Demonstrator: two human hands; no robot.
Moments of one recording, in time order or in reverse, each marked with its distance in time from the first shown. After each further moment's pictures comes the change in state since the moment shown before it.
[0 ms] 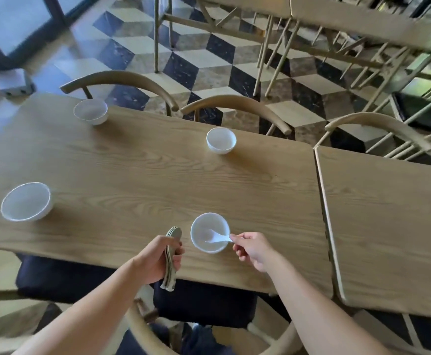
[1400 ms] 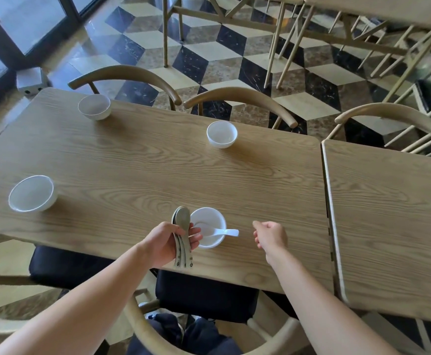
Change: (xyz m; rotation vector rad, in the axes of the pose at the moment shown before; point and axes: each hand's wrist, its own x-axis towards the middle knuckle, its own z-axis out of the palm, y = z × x) left_hand -0.004 0.001 0.048 -0.087 0.004 0.110; right_hand 0.006 -0.005 -0.040 -0.138 0.474 -0.059
